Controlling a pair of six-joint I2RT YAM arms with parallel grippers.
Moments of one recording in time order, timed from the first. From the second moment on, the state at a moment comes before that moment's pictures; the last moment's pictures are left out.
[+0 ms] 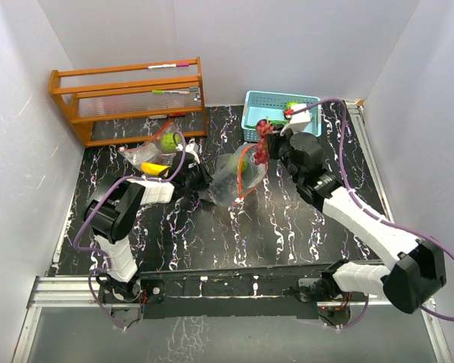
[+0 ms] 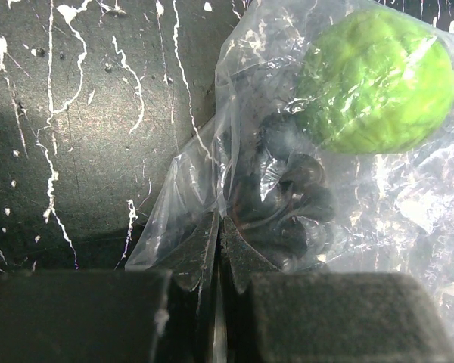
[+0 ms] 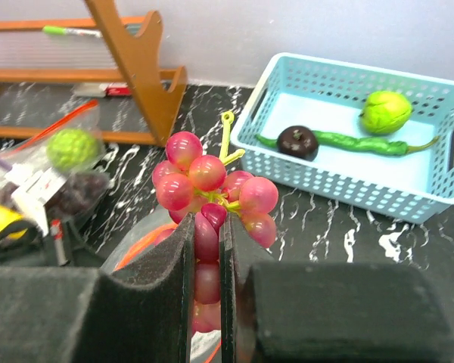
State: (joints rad) left arm -0.47 1.83 0.86 0.32 0.17 -0.67; right arm 0.56 1.17 0.96 0.07 0.27 0.18
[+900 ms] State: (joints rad) left arm -0.47 1.83 0.85 0.33 0.17 -0.65; right arm 0.39 1.89 1.25 0.74 0.66 -0.13
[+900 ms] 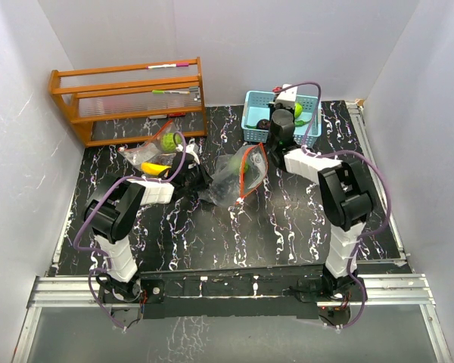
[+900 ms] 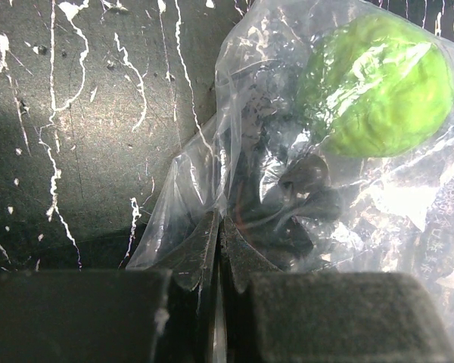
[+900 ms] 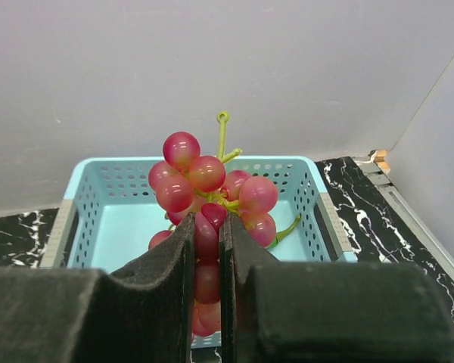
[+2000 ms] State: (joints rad) left arm -0.47 1.83 0.85 0.33 0.18 -0.64; right arm 0.40 1.40 0.87 0.36 0.05 0.29
